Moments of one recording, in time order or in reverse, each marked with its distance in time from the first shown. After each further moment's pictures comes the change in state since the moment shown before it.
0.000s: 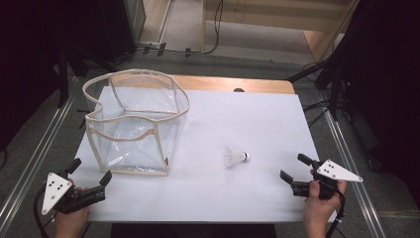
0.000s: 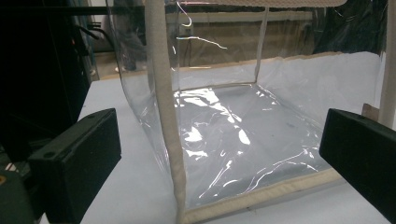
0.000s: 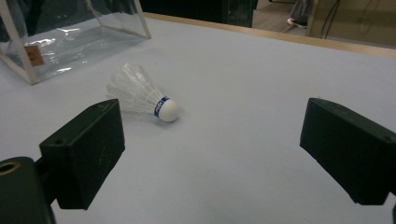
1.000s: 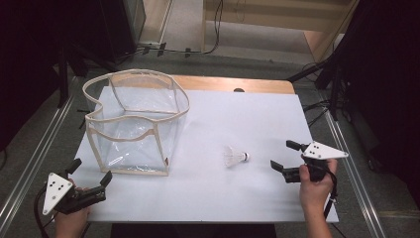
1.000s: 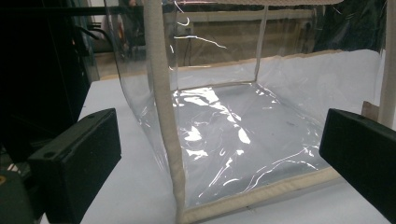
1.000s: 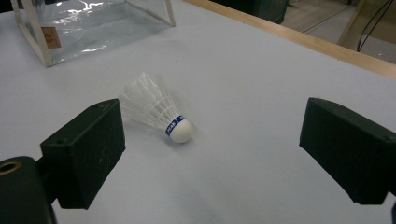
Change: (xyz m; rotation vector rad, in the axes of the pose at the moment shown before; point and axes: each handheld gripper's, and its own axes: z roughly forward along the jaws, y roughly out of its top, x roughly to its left) left arm -0.001 0.000 0.000 0.004 0.002 0.009; right arm -0.004 0.046 0.032 0.107 0.102 -0.125
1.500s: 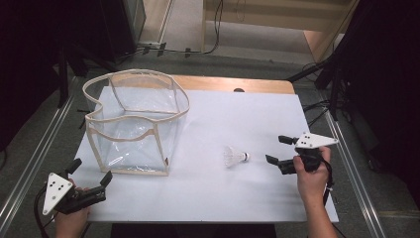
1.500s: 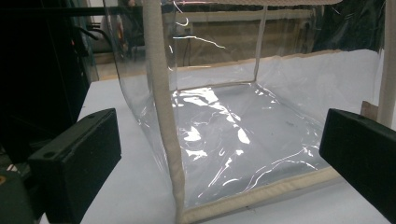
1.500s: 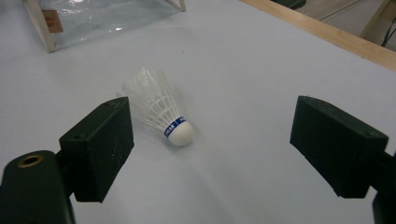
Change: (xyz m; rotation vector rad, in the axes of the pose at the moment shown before) left arm 0.000 0.000 0.000 -0.001 -0.002 0.001; right arm -0.012 0.018 0.020 0.088 0.062 -0.047
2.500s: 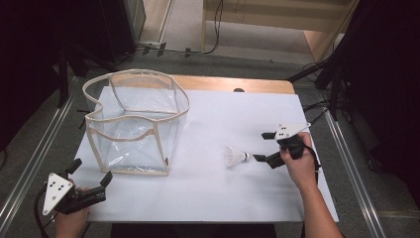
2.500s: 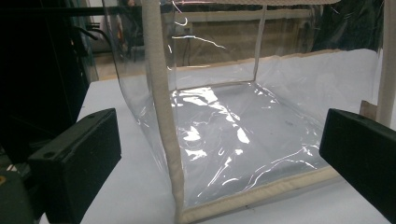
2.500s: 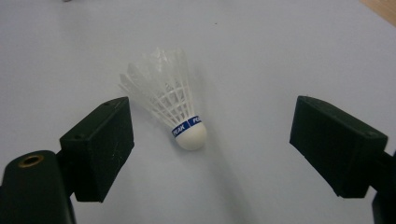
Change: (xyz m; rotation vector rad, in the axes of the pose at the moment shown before) left arm 0.000 0.000 0.000 0.001 -0.002 0.001; right arm -0.011 0.023 0.045 0.173 0.152 -0.132
